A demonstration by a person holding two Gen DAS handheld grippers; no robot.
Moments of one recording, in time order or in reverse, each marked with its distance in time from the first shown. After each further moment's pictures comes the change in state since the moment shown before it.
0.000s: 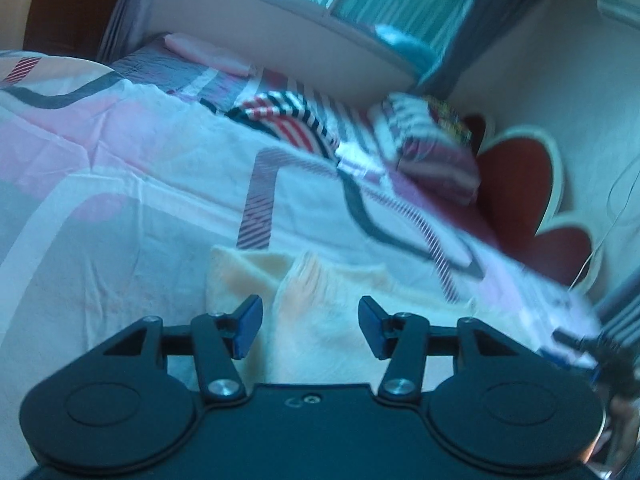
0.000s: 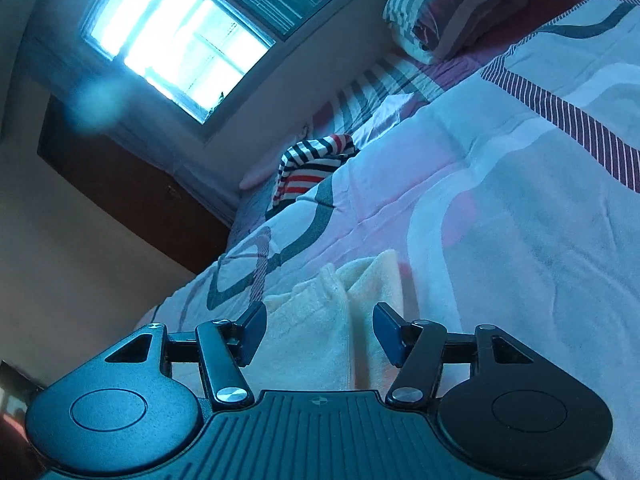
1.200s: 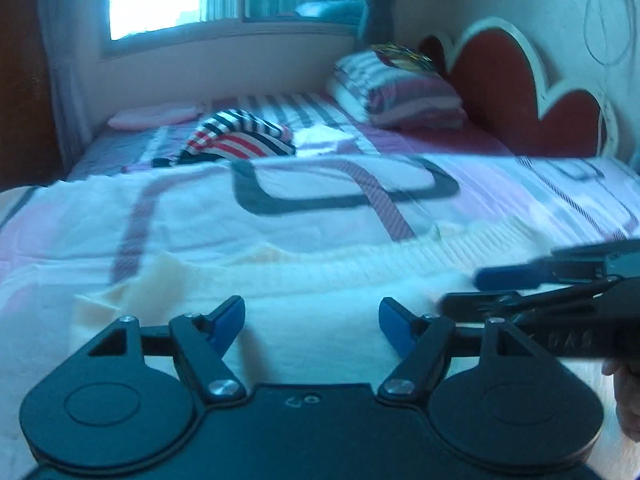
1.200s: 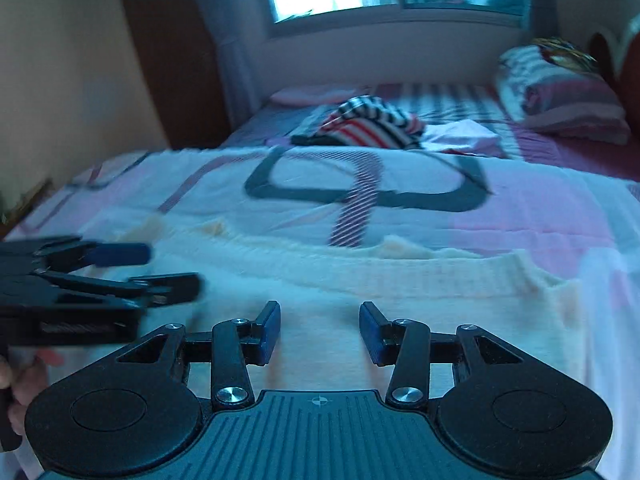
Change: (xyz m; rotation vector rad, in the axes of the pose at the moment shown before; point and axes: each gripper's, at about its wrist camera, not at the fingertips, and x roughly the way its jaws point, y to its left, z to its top) left arm 0.050 -0.128 -0.043 0.441 -0.012 0.152; right arm 0.113 0.134 -0.084 -0.643 0.139 -0.169
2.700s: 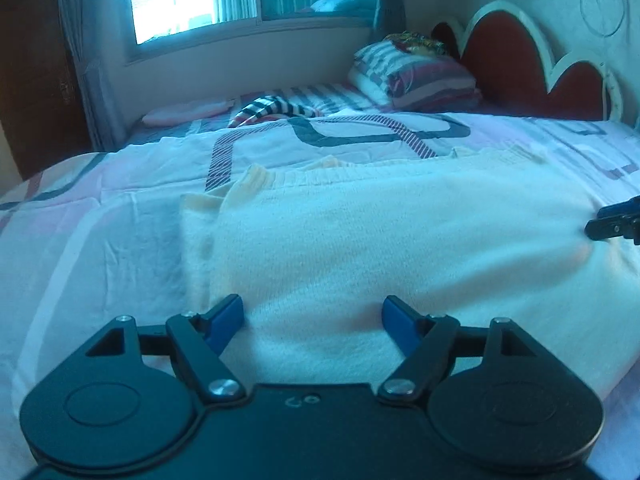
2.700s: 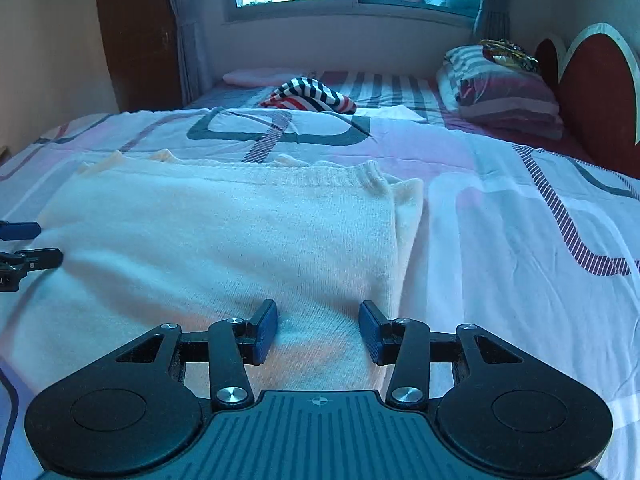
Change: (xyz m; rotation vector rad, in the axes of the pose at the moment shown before) left arm -0.072 0.018 -0.074 0.033 0.011 0.108; right arm -0.093 -0.033 -0.065 0.037 0.034 -0.212
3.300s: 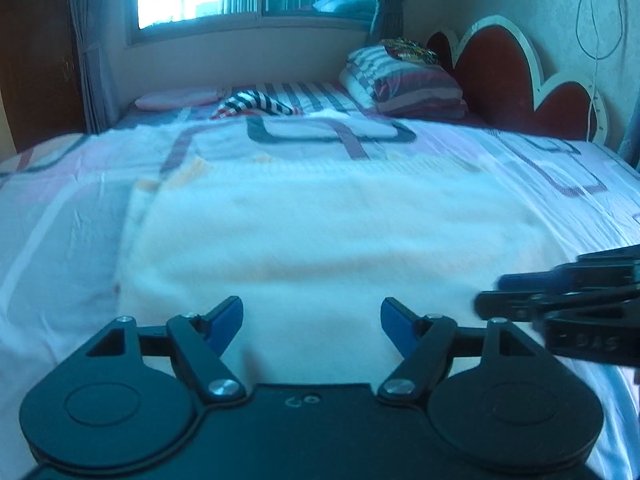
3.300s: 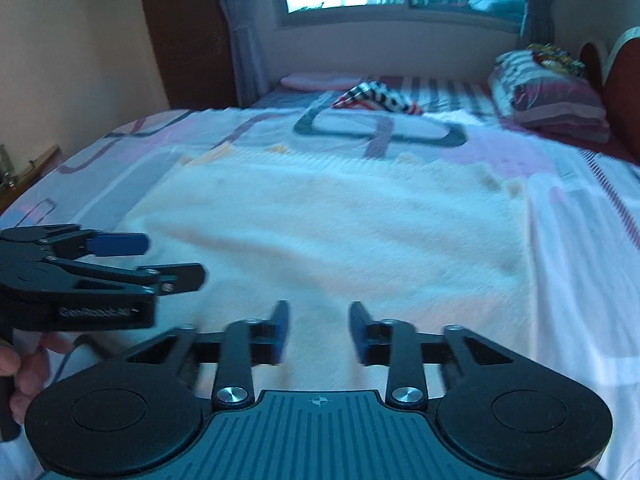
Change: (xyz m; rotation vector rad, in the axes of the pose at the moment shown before) left arm -0.041 -0.063 -0.017 -0.084 0.014 -0.070; right arm -0.037 0.086 -0.036 -0.032 0.006 0.195
